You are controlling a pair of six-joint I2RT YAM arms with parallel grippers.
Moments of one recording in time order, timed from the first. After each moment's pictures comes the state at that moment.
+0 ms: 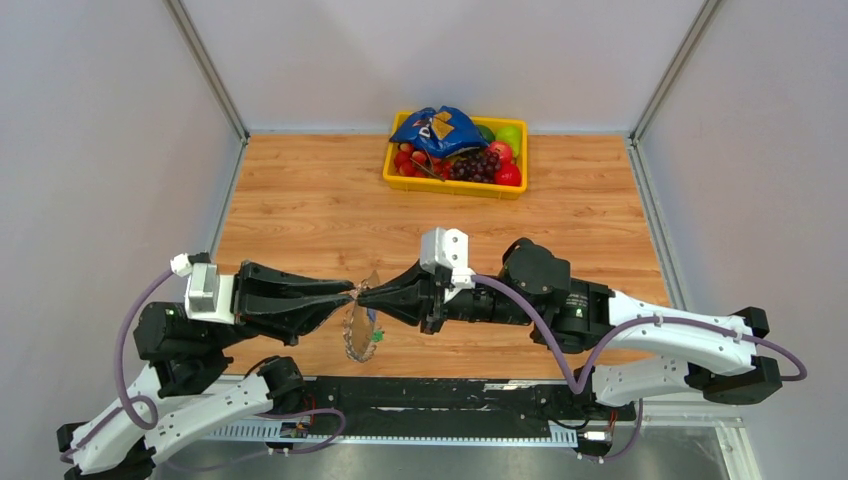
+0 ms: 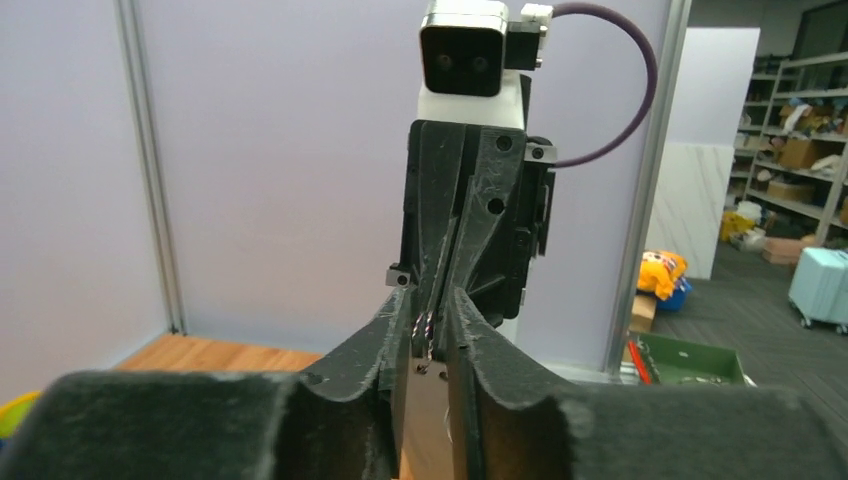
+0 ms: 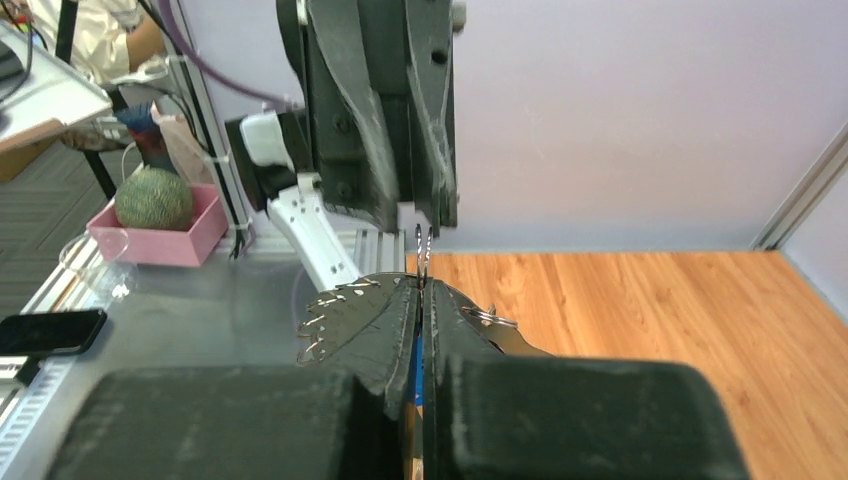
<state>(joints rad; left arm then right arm) -1.00 0.36 0.79 0.20 0.33 -0.28 1.41 1.16 1.32 0.02 -0.11 -0.02</state>
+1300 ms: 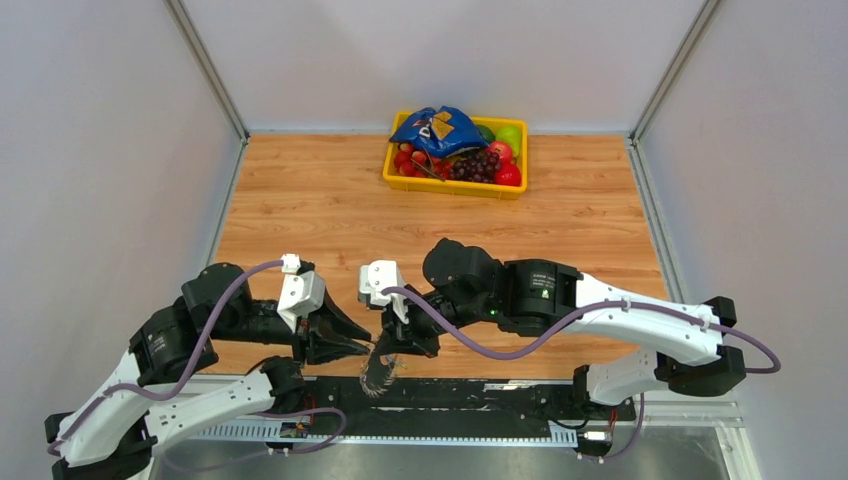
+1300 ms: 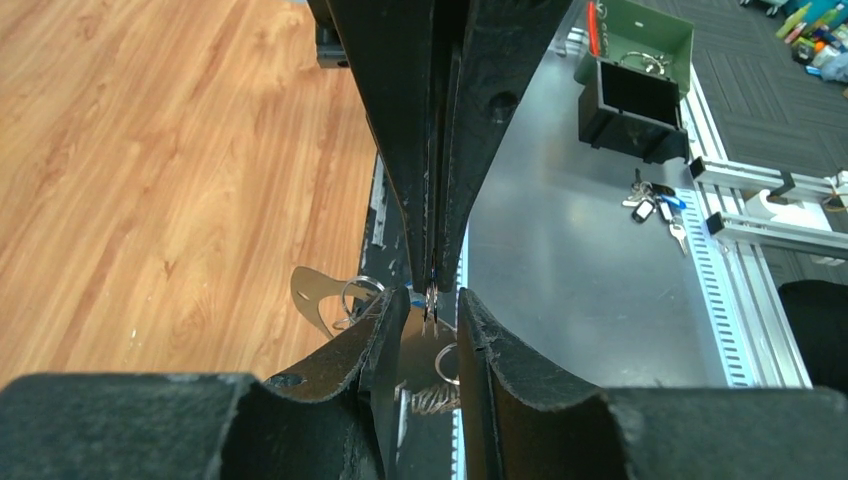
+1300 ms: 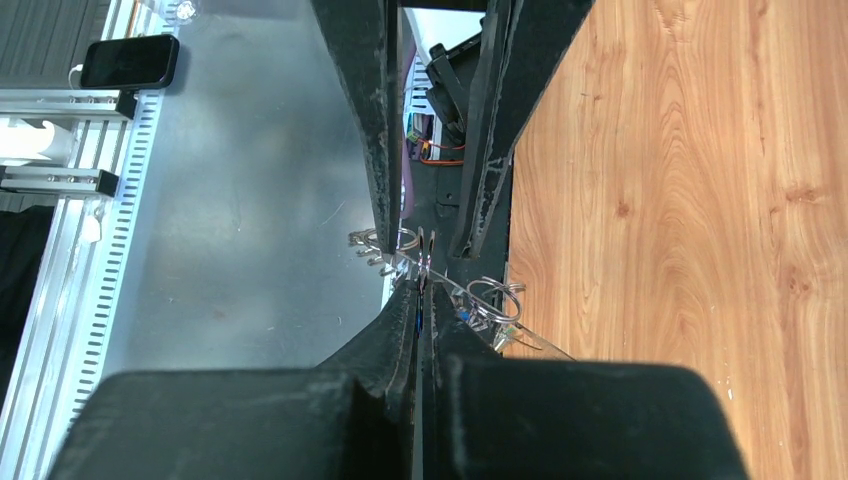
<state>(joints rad) -1.00 0.54 1.09 -0.76 0.56 -0.09 1.39 1.36 1.58 -0.71 -0.31 0.01</state>
